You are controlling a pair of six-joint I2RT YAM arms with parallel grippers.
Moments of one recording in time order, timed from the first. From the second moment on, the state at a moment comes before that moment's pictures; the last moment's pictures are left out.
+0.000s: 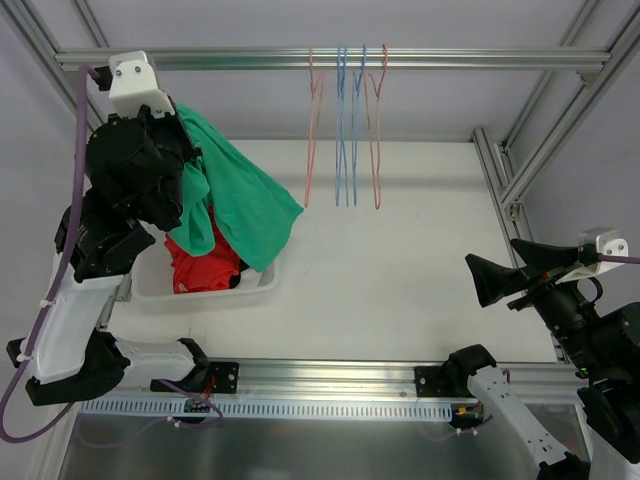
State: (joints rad) left arm -0.85 1.22 2.02 -0.70 -1.03 0.02; right arm 0.36 0.46 1.41 -0.93 -0.05 0.15
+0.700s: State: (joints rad) left arm -0.57 0.98 1.63 -0.73 -0.92 -0.18; right arm 0.36 0.47 1.41 -0.91 -0.10 0.17
